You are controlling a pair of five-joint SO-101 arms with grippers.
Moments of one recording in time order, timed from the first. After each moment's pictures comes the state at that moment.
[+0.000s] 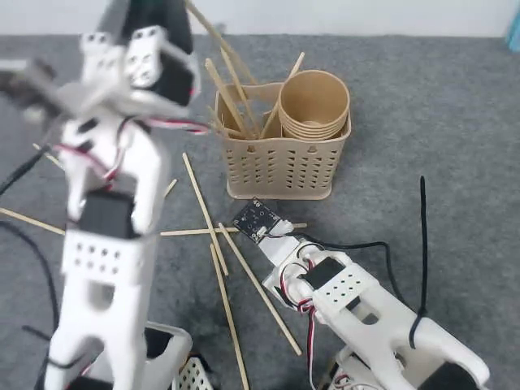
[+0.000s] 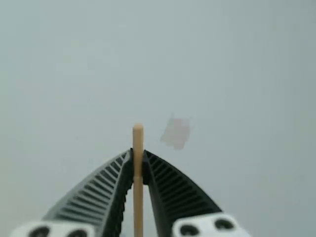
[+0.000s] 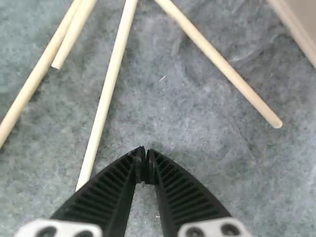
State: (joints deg) left arm 6.3 -34.6 17.9 10.9 22.7; right arm -43.5 -32.5 70.2 39.0 9.5
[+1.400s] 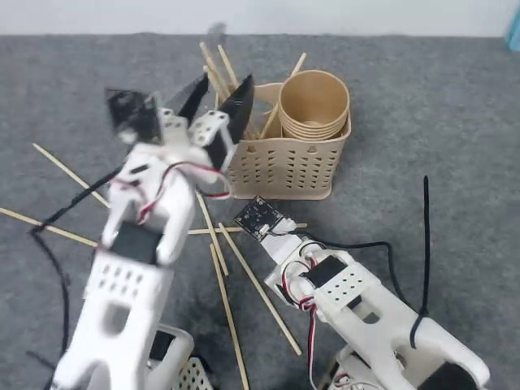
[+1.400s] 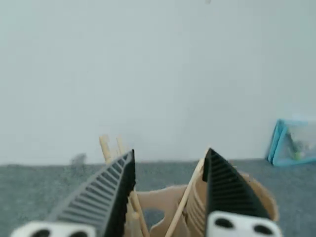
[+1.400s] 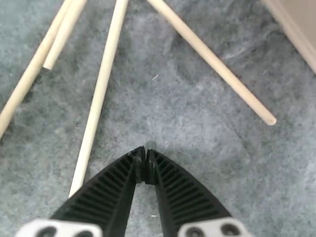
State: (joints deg) left arm 9.5 -51.3 45.2 23.3 15.3; right arm -42.4 -32.5 70.2 39.0 9.6
